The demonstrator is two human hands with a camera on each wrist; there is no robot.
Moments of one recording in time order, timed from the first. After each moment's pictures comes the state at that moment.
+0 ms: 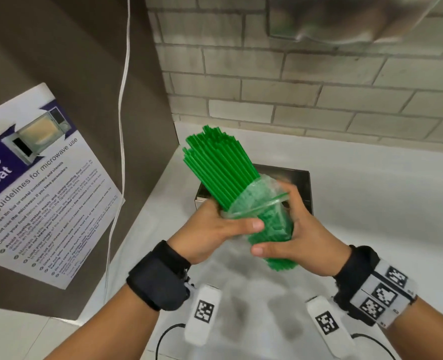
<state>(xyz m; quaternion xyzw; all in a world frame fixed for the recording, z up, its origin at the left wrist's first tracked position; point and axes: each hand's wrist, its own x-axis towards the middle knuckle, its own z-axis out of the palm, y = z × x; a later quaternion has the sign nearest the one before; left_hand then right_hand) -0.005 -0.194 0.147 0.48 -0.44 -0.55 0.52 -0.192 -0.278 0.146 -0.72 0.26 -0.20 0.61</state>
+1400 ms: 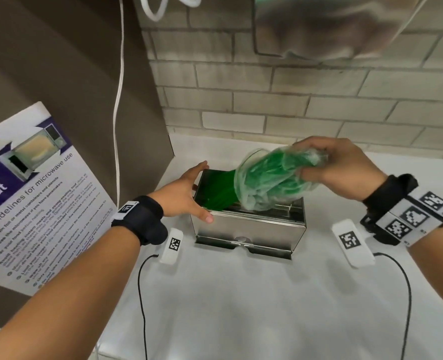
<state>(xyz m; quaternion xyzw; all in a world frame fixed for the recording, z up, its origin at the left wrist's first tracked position) 0.112 -0.262 0.128 0.70 -0.58 -0.36 0.19 -0.208 -0.380 0.219 -0.82 0.37 -0.23 0.37</state>
